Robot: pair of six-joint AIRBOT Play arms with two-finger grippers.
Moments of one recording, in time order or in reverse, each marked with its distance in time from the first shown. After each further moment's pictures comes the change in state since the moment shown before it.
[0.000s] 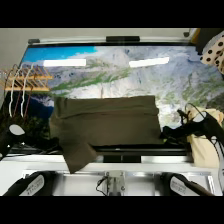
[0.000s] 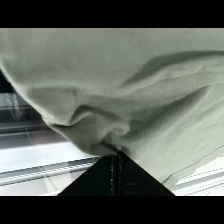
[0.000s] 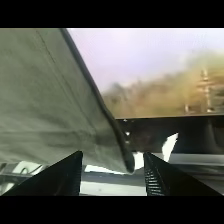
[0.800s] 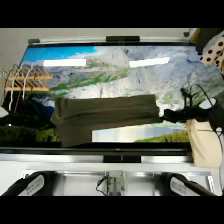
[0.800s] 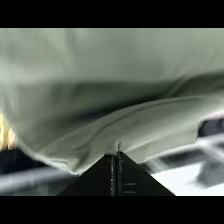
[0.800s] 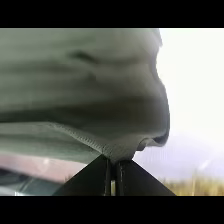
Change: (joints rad) left arm -0.002 -0.053 0.377 -0.065 0.019 0.070; right arm 0.052 -0.014 0.249 0.182 -0.126 -0.200
